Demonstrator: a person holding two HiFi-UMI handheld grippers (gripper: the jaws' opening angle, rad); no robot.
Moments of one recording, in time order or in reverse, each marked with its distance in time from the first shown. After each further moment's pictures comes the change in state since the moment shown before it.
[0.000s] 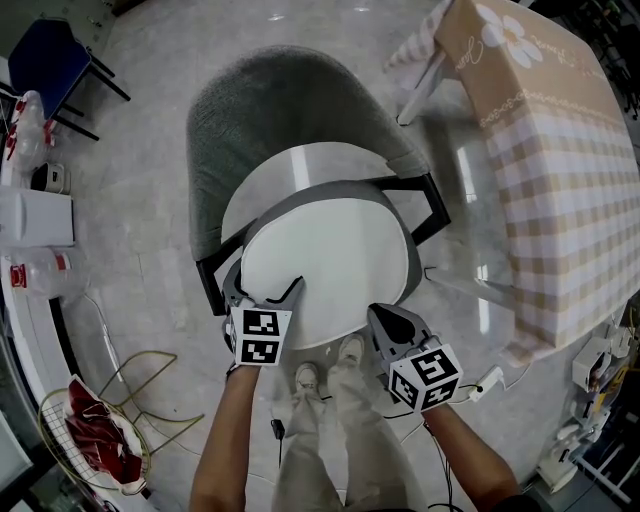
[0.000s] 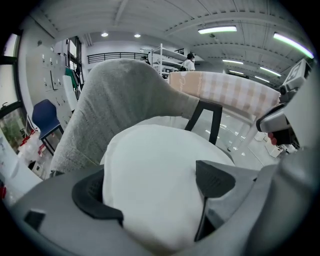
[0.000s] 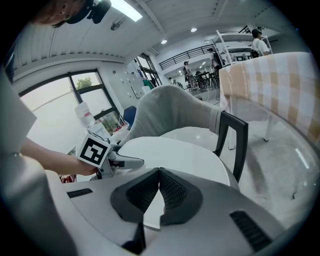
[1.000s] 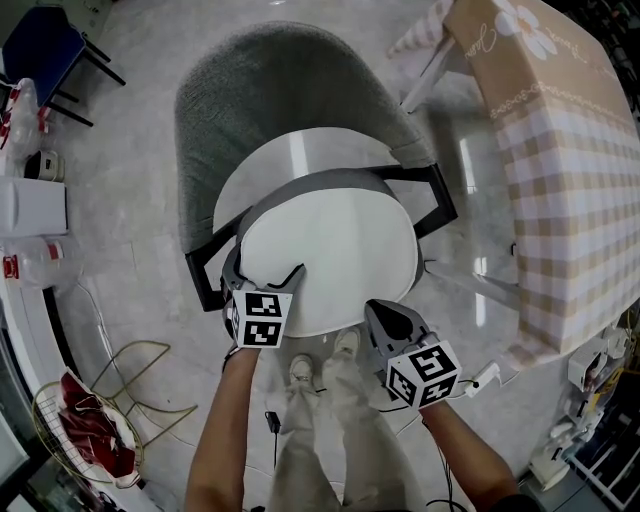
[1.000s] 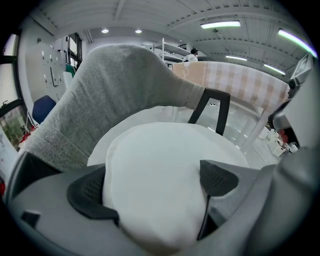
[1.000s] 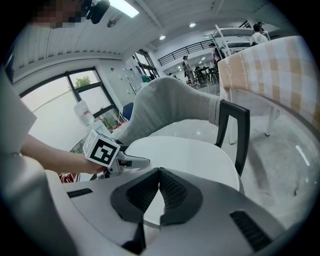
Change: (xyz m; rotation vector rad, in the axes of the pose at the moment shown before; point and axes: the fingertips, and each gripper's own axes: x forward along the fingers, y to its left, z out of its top) left arm 0.040 0.001 -0.024 -0.012 0.047 0.019; right arm 0.014 -0.011 -0.021 0.018 0.042 0.011
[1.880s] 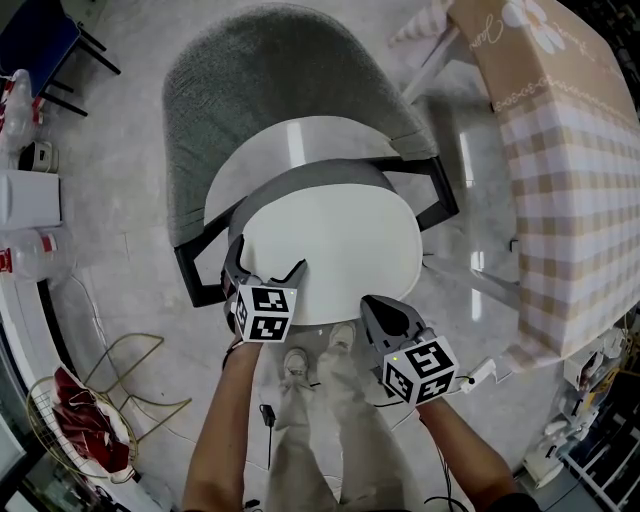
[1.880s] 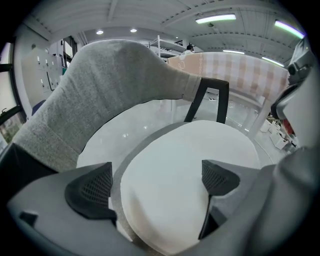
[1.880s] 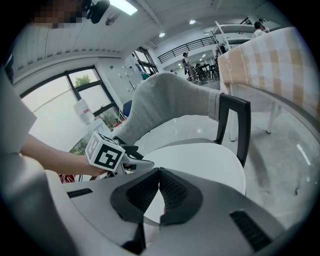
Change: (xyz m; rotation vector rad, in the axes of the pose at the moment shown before) left arm 0.020 -0.013 -0.014 0.048 0.020 0.023; right arm 0.008 -0.007 -0.012 0.007 0.029 0.011
